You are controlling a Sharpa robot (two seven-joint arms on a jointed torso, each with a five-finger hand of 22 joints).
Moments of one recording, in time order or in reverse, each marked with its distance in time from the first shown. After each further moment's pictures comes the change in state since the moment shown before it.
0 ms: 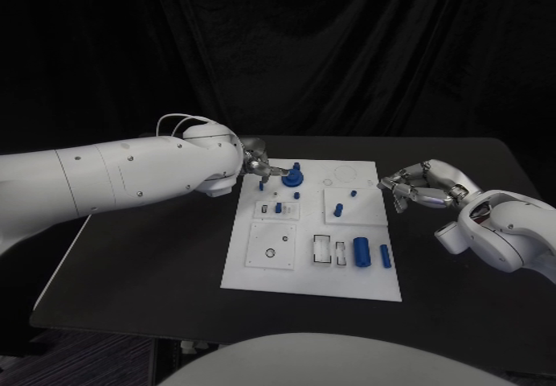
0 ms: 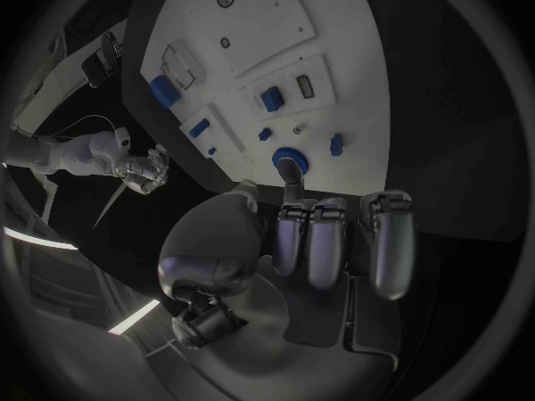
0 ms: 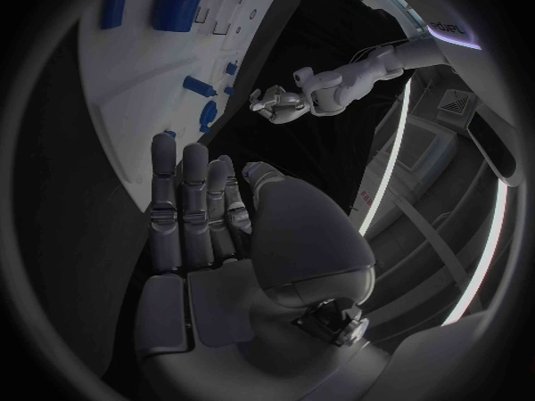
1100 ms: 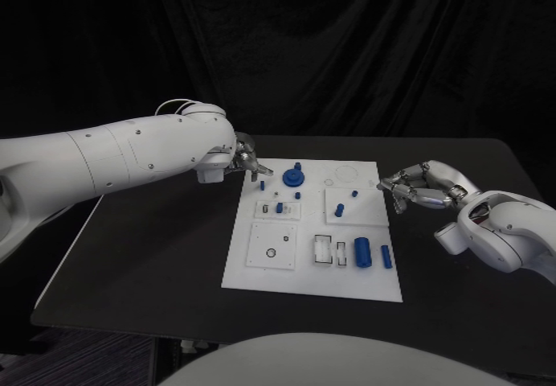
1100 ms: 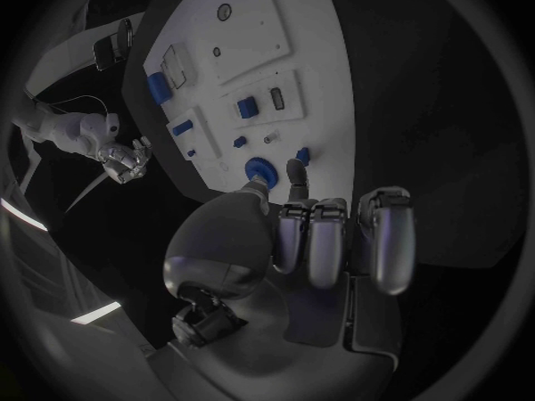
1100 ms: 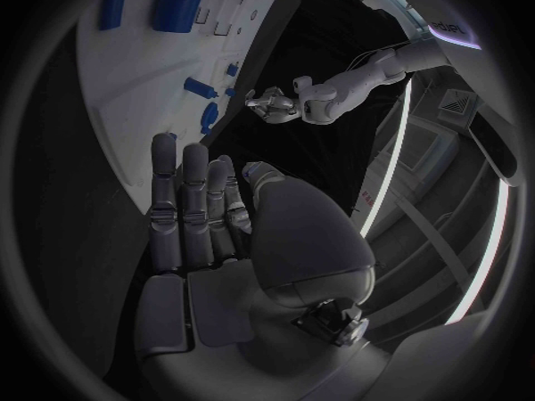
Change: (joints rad) left arm 0.014 0.075 -0.008 -0.210 0.145 0.215 -0.017; left_hand 0.150 0.033 -0.007 -0.021 0.027 -0.082 0.032 -0.109 -0.030 0.000 0.018 0.000 0.000 0.000 0.008 0.000 0.000 0.000 -0.004 0.011 -0.026 0.000; right arm -0.001 0.013 0.000 -0.009 0.000 0.005 -0.008; right_hand 0.000 0.000 -0.003 -0.003 0.004 0.000 0.000 0.004 0.001 0.000 0.000 0.000 -0.004 0.000 0.000 0.000 -0.004 0.000 0.000 0.000 0.000 -0.001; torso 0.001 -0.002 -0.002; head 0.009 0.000
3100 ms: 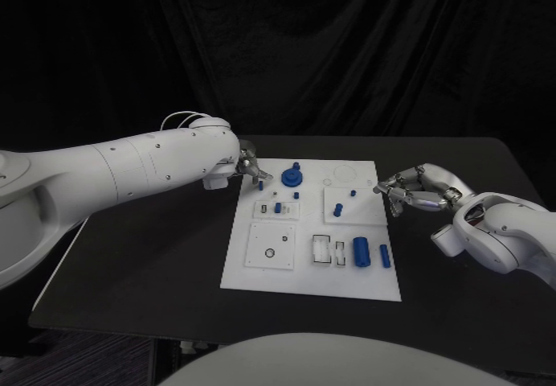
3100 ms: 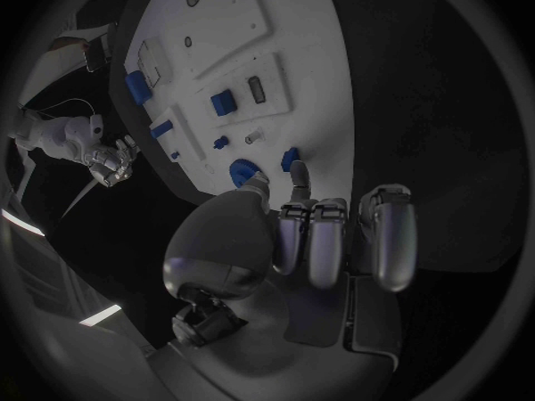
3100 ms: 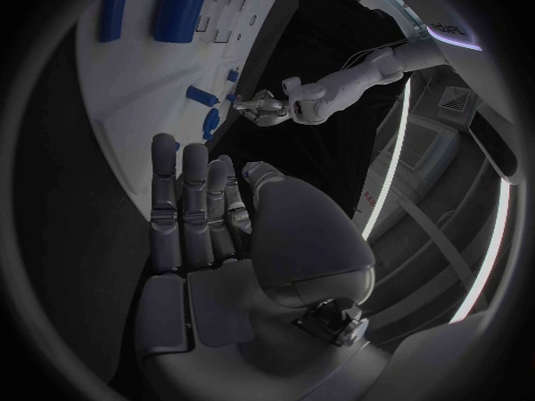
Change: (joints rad) left arm -0.058 0.073 0.000 -0.127 -0.052 -0.049 0.055; left_hand 0.031 -0.015 -0.002 -0.018 0.043 -0.068 0.025 -0.055 -0.004 0.000 0.021 0.000 0.000 0.000 0.021 0.000 0.000 0.000 -0.012 0.020 -0.028 0.001; right arm -0.011 0.008 0.000 -0.005 0.000 0.016 -0.003; right_hand 0.000 0.000 0.000 0.000 0.004 0.000 0.000 0.000 0.000 0.000 0.000 0.004 -0.002 0.000 0.000 0.000 -0.003 0.000 0.000 0.000 -0.003 0.000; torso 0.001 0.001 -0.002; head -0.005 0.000
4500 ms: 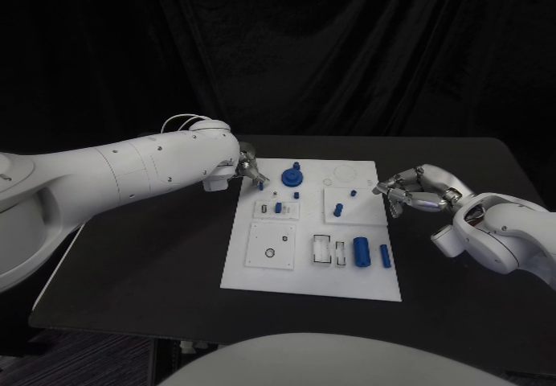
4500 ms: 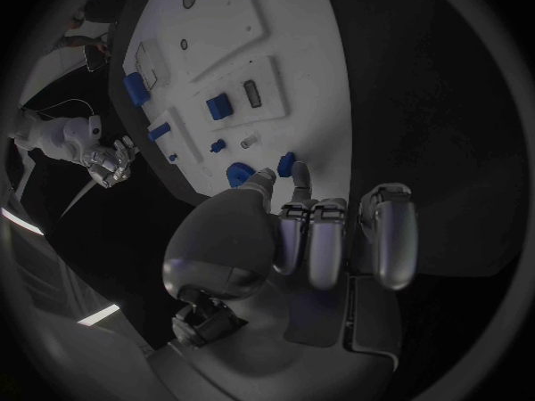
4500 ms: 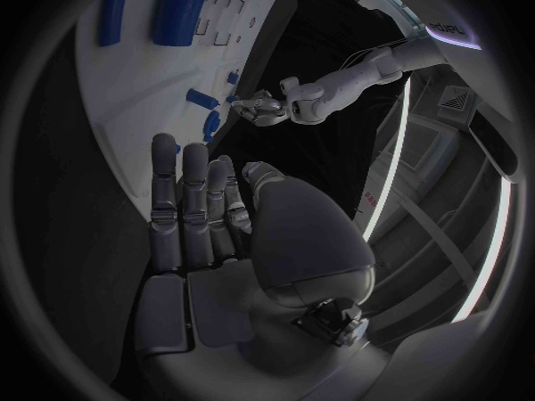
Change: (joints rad) left arm -0.010 0.004 0.000 -0.013 -0.001 0.002 0.006; left_hand 0.055 0.000 0.055 -0.063 0.165 -0.013 0.003 -0.014 0.005 0.000 0.007 0.000 0.000 0.000 0.007 0.000 0.000 0.000 -0.004 0.003 -0.010 0.000; right arm -0.001 0.000 0.000 0.000 0.000 0.010 -0.005; right_hand 0.000 0.000 0.000 0.000 0.000 0.000 0.000 0.000 0.000 0.000 0.000 0.000 -0.001 0.000 0.000 0.000 -0.003 0.000 0.000 0.000 0.000 -0.001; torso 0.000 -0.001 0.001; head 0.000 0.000
